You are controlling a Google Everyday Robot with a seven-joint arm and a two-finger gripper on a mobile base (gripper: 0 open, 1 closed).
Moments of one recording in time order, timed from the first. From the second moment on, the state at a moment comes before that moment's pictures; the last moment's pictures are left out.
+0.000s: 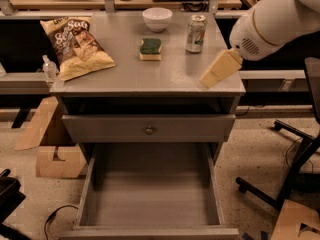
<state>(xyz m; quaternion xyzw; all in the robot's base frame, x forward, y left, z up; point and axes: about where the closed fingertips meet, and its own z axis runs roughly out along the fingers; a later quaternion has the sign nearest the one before) 0.574 -0.155 0.962 -0.45 0.82 -0.01 0.35</state>
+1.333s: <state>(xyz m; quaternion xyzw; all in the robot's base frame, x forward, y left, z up) 0.646 -0.103 0.951 -0.38 0.82 0.01 0.42</state>
